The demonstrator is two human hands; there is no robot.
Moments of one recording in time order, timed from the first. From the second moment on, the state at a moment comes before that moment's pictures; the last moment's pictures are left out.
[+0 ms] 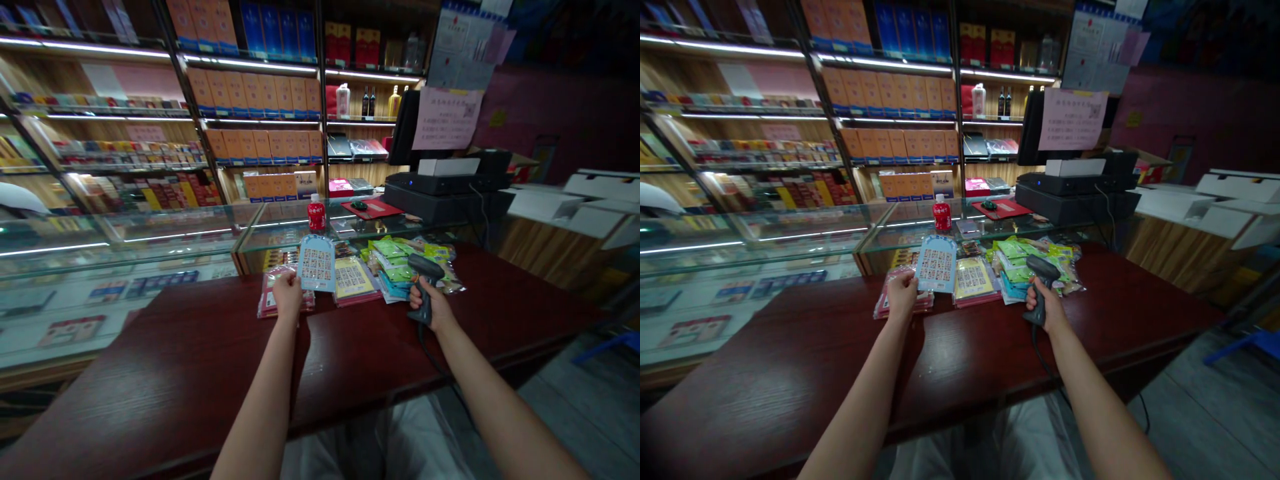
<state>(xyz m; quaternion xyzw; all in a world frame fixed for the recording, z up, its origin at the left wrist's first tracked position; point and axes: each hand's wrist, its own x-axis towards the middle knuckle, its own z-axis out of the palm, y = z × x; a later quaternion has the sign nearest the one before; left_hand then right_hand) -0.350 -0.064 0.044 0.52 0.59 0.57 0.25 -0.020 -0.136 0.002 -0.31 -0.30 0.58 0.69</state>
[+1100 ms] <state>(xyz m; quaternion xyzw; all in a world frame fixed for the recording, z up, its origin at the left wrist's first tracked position) -0.336 -0.093 0.031 0.71 0.68 0.19 -0.09 -0.017 -0.135 -0.001 -0.32 -0.28 0.59 0.68</state>
